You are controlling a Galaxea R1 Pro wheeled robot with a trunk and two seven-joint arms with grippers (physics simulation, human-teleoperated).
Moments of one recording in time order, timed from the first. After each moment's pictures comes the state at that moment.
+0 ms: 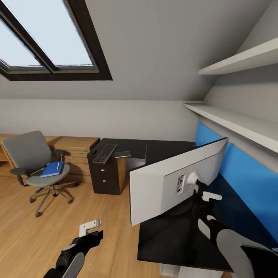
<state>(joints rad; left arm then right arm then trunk) -0.17 0.12 -0.31 -1.33 0.66 0.47 0.53 -0.83 -0.10 -0.12 -0.08 -0.05 -0.57 -0.15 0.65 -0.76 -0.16</state>
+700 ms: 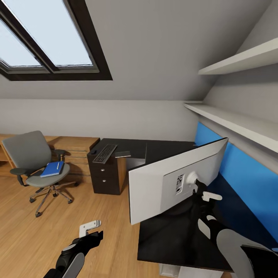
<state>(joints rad) -0.17 0.12 -0.31 -1.32 0.66 0.47 0.53 -0.83 -0.10 -0.12 -0.08 -0.05 -0.58 -0.15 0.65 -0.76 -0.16</state>
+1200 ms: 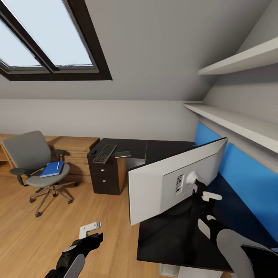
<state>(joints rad) -0.17 0.12 -0.31 -1.30 0.66 0.47 0.53 -0.83 -0.09 -0.13 -0.08 -0.03 -0.57 -0.14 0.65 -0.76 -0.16</state>
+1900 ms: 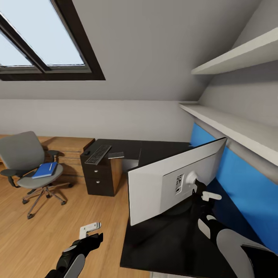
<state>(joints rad) -0.17 0.12 -0.31 -1.30 0.66 0.47 0.53 -0.83 -0.09 -0.14 -0.08 -0.02 -0.57 -0.14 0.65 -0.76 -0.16</state>
